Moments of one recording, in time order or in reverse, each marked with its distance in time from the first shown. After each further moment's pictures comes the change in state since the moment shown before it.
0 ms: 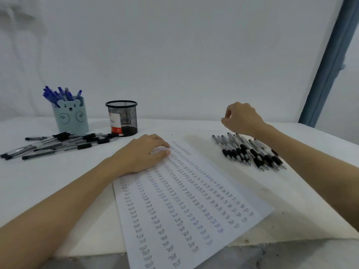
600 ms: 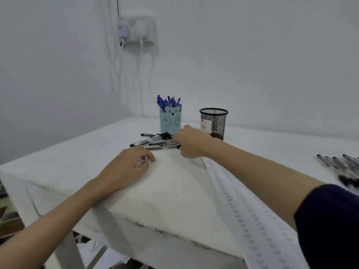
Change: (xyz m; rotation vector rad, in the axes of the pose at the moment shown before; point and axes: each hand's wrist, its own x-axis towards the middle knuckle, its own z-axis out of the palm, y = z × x) left_hand -0.182 -0.094 -0.078 0.041 0.326 -0.431; right_hand -0.049 -0.281 0.104 -0.129 -0.283 -0.932
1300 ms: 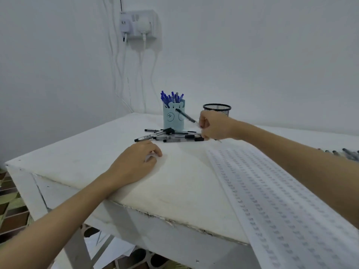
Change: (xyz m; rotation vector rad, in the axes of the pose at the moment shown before) left_hand -0.001 -0.005 0.001 0.027 0.009 0.016; right_hand -0.026 0.027 -0.031 0.545 0.023 0.264
